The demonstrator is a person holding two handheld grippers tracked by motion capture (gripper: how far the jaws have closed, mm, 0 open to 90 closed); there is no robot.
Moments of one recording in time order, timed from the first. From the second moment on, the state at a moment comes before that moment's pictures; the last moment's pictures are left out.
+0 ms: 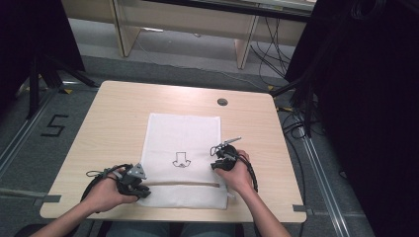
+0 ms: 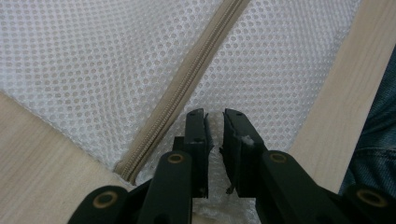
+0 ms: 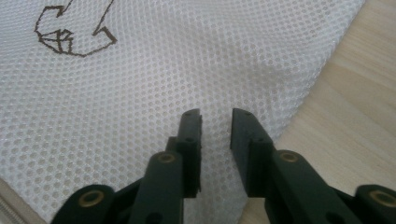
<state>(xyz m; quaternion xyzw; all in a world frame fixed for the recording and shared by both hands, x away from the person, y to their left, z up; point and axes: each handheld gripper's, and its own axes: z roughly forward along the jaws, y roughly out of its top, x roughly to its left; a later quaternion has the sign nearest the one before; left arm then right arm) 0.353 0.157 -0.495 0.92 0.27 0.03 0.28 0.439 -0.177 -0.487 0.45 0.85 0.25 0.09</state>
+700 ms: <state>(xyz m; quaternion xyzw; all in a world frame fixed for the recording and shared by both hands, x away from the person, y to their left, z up) 0.357 0.164 -0.495 0.92 0.29 0.02 0.28 0.423 -0.179 -0.485 0.45 0.87 0.21 0.07</state>
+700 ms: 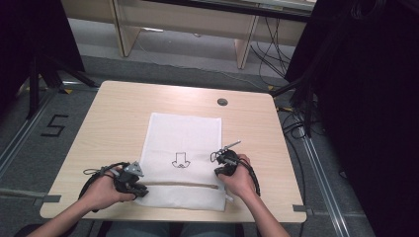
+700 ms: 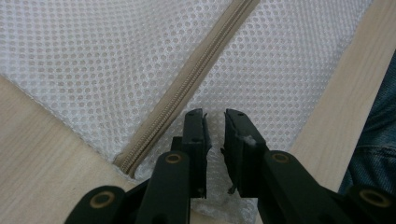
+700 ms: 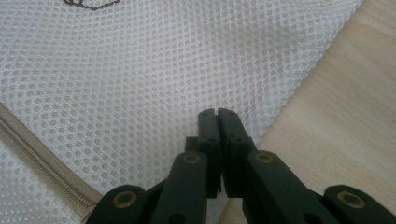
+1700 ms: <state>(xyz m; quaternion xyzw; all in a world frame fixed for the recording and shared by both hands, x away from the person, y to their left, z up) 0.364 0.150 -0.490 0.86 0.32 0.04 0.38 0.415 -0.220 -0.470 0.48 0.83 0.27 0.09</state>
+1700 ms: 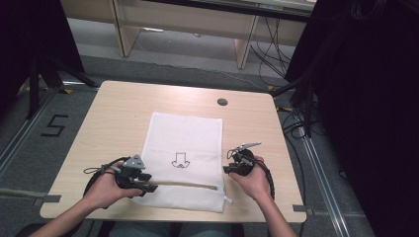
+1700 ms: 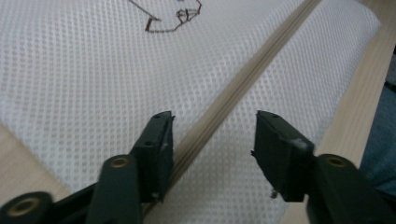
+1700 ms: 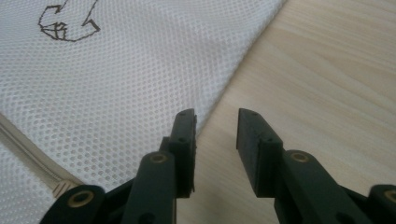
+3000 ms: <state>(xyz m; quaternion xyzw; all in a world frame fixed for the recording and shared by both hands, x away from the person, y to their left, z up) 0.364 0.147 -0.491 0.87 0.29 0.07 0.39 0.381 -0.216 -0.449 0.49 0.84 0.25 0.05</state>
